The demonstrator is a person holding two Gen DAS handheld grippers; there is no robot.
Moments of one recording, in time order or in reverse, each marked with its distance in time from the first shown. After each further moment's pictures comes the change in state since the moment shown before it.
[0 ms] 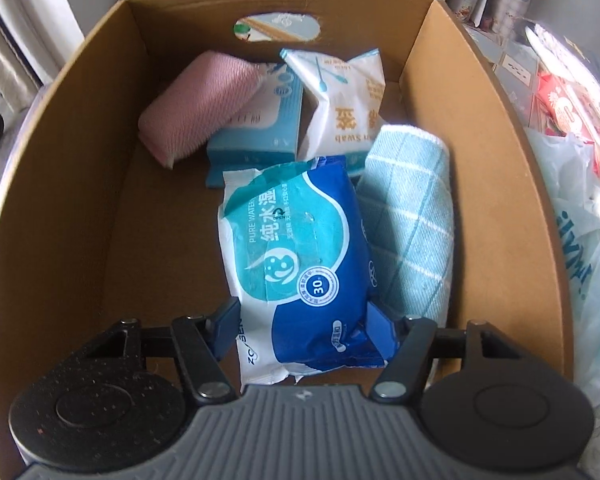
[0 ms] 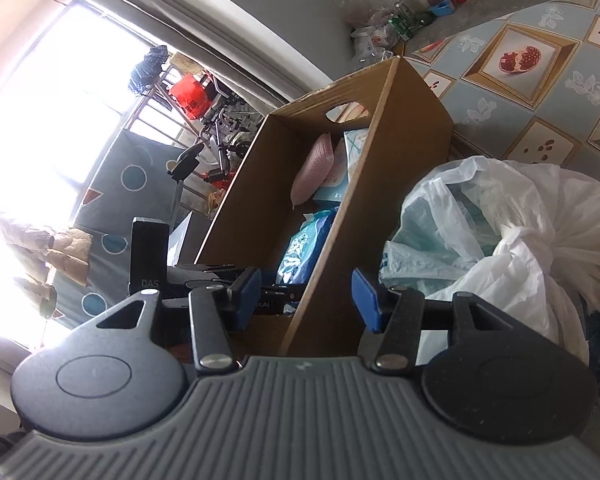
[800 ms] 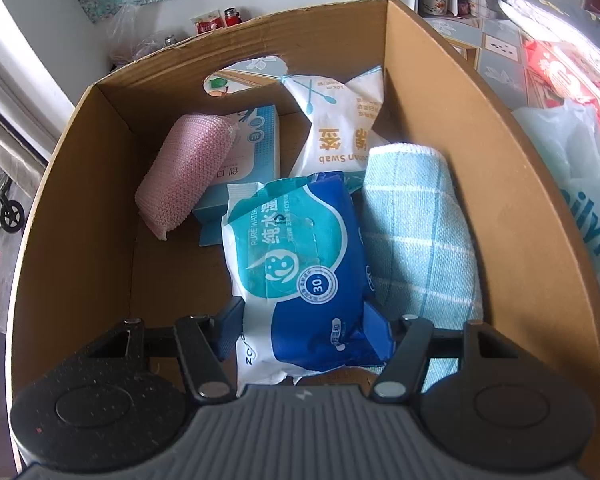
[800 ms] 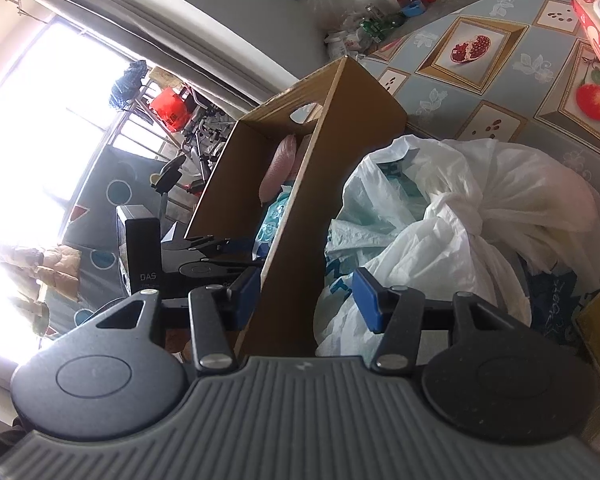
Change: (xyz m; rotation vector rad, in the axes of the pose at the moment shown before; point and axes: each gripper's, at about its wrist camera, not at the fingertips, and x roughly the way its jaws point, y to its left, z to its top) left arm 0.013 -0.029 0.009 0.189 -0.103 0.131; right arm -0.027 -0.023 -0.022 0.052 -0.029 -0.042
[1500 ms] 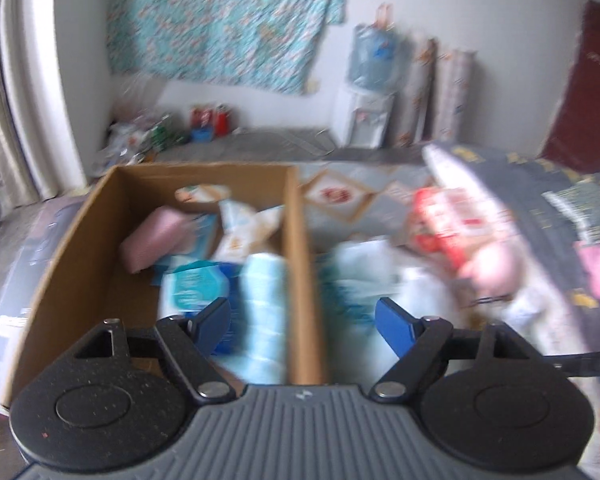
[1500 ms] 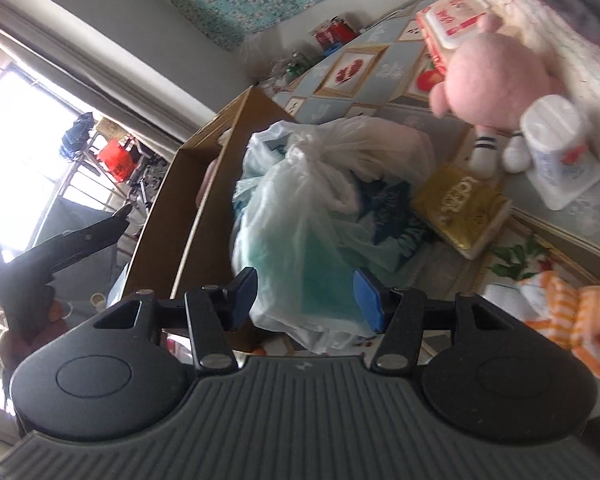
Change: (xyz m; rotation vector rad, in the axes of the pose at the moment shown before) left arm -0.176 -0.062 -0.047 -0.188 -0.371 -0.191; right arm -0.122 -0.042 -0.105 0.094 -0.198 -0.217
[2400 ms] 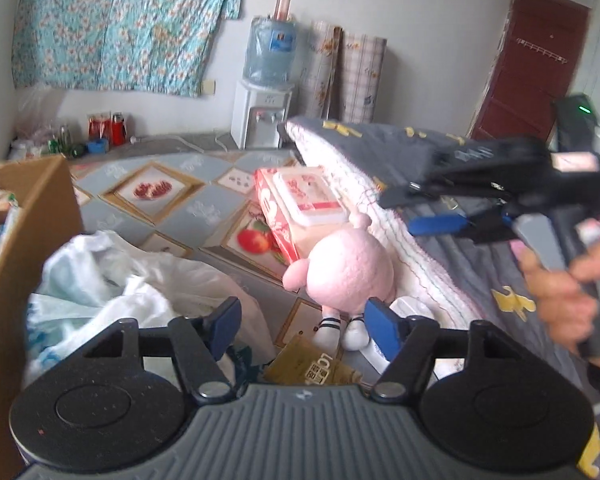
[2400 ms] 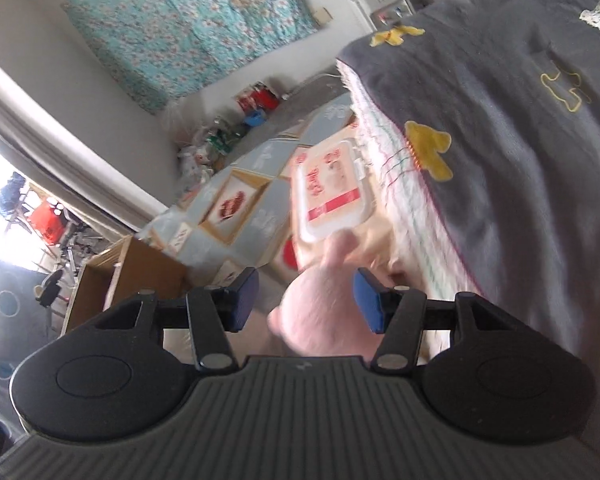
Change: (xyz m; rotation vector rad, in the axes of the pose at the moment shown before) left arm 0.139 -0.188 -0.020 0.063 -0.009 -0.188; right arm 0.039 -0.100 0.190 0.032 -0.104 -0.203
